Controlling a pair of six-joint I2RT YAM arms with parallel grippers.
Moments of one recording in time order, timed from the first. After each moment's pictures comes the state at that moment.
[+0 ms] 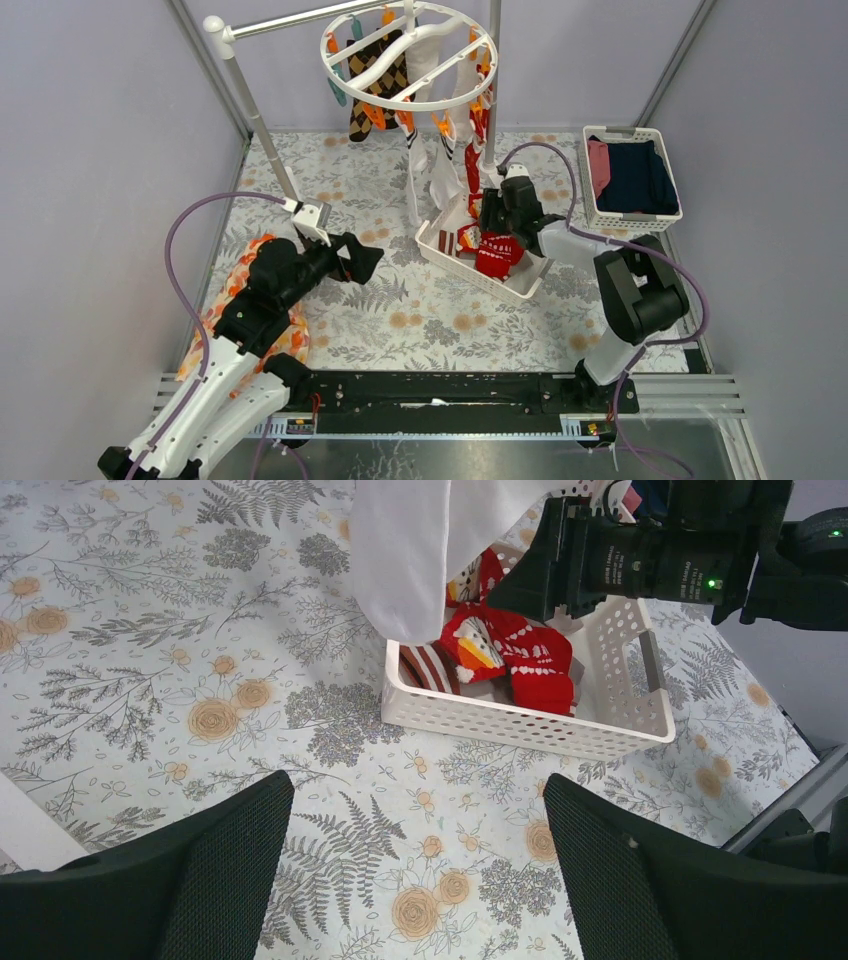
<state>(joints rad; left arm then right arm) -0.49 0.61 0.67 -0.28 0.11 -0.30 0.43 1.67 0.93 0.08 0.07 0.35</state>
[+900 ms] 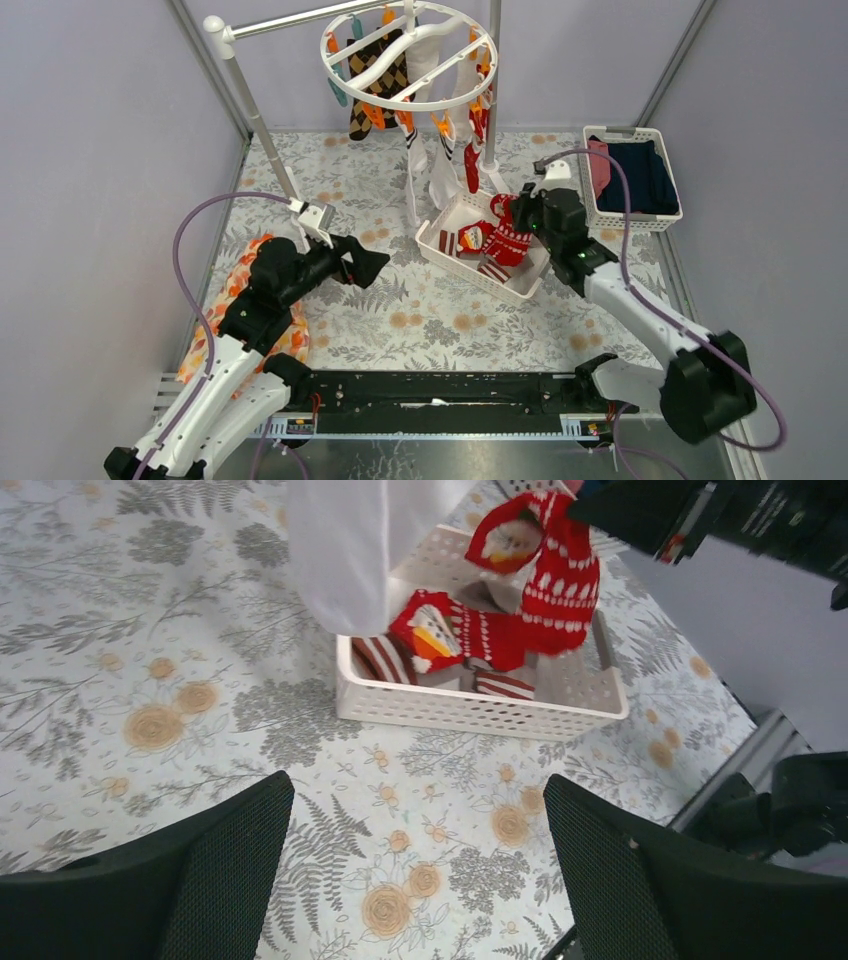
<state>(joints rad) -0.44 0.63 0.64 -0.25 0.25 -0.32 0.43 1.22 0.76 0.08 0.11 0.28</state>
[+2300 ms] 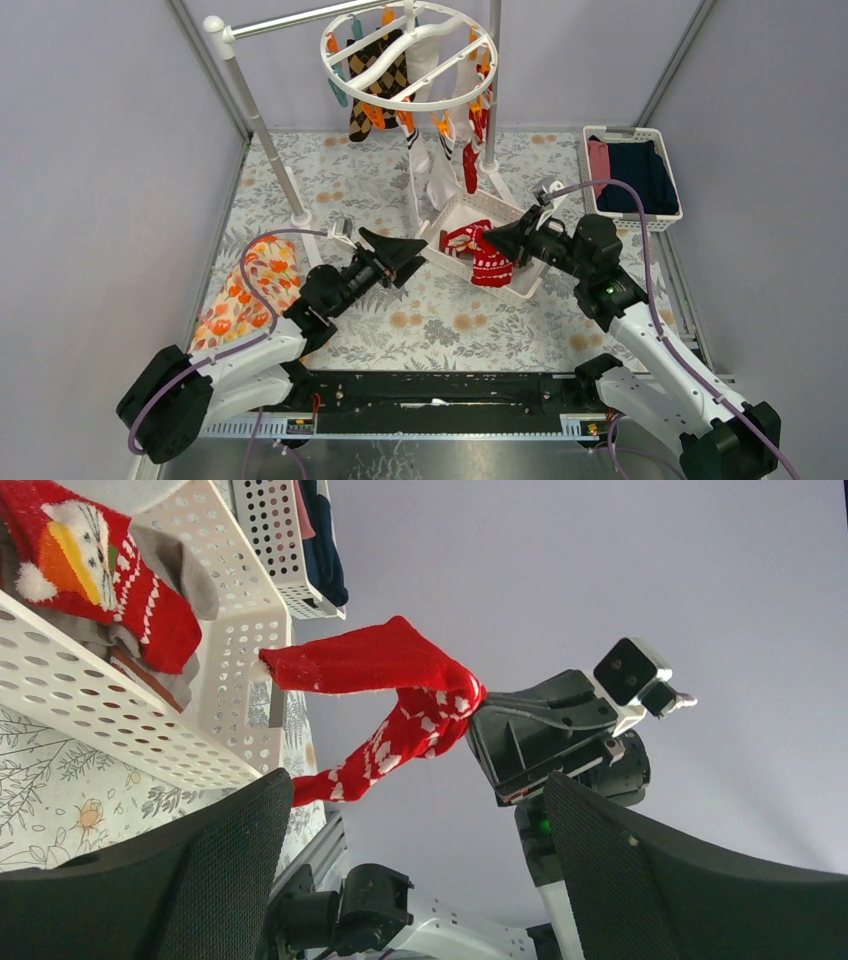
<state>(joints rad) -0.71 0.98 0.27 0.80 0.08 -1.43 0.43 0.85 0.65 0.10 -0.52 0.28</state>
